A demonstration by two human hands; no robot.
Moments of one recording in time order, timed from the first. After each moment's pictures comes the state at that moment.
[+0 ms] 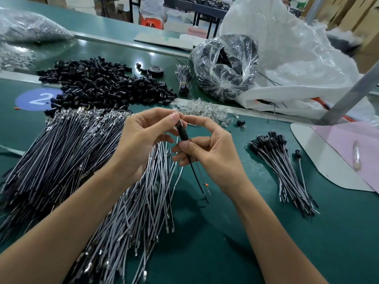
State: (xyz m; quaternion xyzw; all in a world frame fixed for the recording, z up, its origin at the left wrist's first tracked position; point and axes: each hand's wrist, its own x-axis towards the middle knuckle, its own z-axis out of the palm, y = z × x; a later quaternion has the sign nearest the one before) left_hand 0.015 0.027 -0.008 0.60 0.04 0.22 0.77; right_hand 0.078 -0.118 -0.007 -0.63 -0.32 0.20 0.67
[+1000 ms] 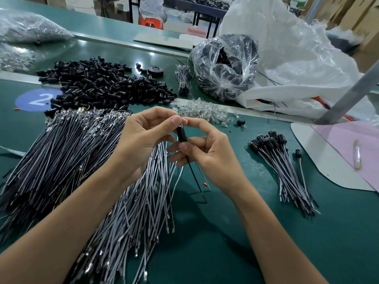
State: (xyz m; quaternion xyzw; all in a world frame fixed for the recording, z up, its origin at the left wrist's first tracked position) left_hand 0.016 0.025 -0.006 0.56 0.03 0.22 0.80; right_hand 0.081 -0.116 -0.015 -0.61 -0.37 0.21 0.66
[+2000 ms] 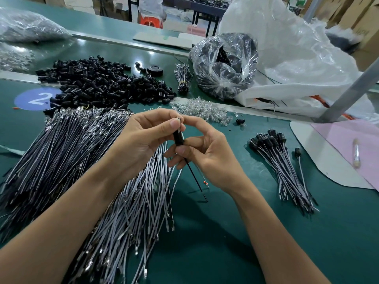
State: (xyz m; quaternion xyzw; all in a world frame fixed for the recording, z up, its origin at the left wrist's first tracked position) left_hand 0.010 0.032 -0.004 0.56 -0.04 0.14 0.82; right_hand 0.080 -0.118 -0.011 -0.60 -0.41 0.23 0.64
